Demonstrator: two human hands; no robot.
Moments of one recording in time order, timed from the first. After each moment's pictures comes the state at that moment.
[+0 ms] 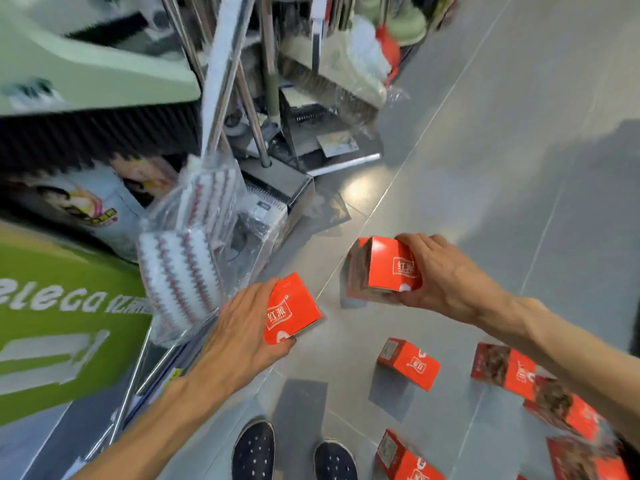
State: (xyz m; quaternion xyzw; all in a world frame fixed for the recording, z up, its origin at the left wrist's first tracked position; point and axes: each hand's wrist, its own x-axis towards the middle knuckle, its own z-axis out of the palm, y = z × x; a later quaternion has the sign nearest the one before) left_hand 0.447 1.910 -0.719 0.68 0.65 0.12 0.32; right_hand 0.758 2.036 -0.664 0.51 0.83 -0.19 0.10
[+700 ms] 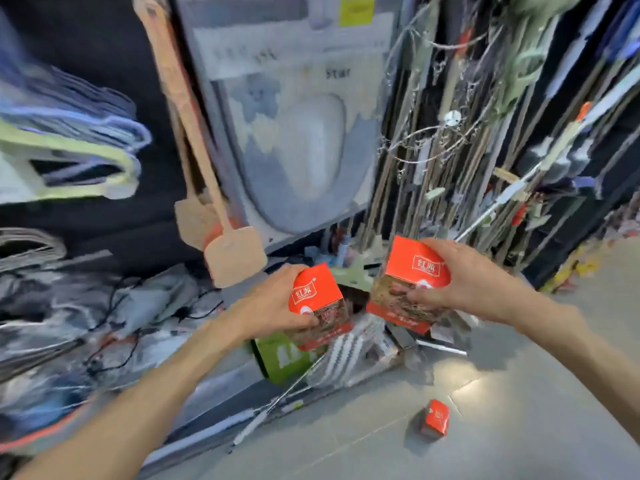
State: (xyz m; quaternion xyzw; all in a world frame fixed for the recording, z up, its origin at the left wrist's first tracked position) left_hand 0.352 1.698 -0.112 0.57 0.78 0.22 0.17; right_hand 0.611 1.913 -0.037 0.28 0.95 -0.16 -0.02
